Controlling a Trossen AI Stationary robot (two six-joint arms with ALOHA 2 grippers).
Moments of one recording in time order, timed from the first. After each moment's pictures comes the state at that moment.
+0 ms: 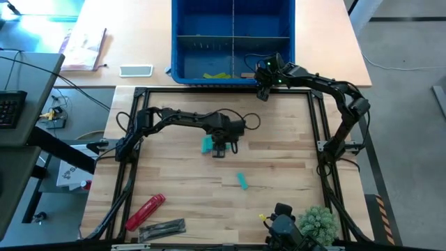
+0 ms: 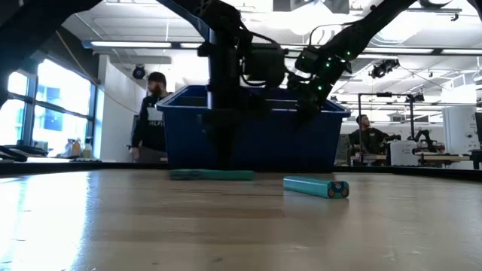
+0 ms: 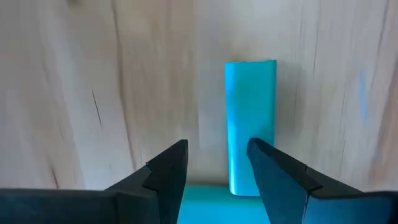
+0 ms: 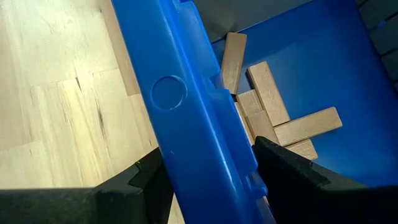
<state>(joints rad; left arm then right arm) 0.14 2.18 1.67 -0.98 -0.12 0.20 -0.82 1.75 1.29 -0.43 -0.07 -0.56</state>
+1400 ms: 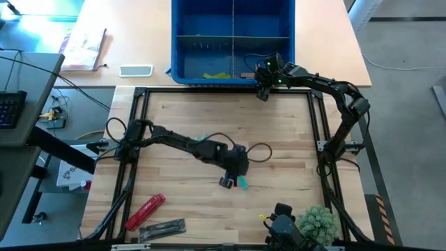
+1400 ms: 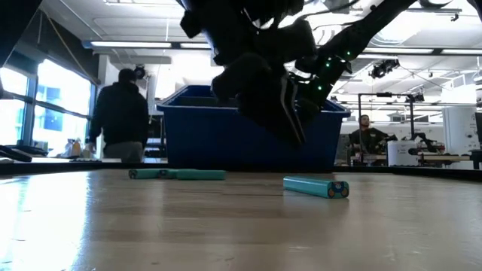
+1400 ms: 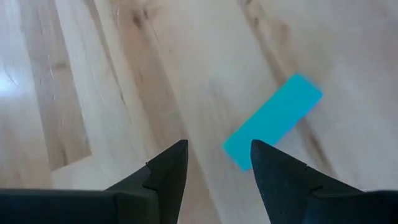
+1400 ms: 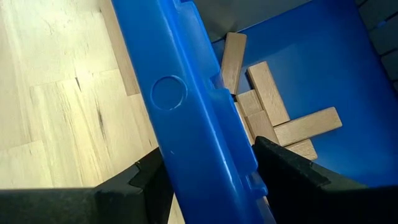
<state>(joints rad) -0.14 2.08 1.50 -0.40 -0.04 0.31 -0.82 1.75 1.29 -0.43 -0.07 -0.56</state>
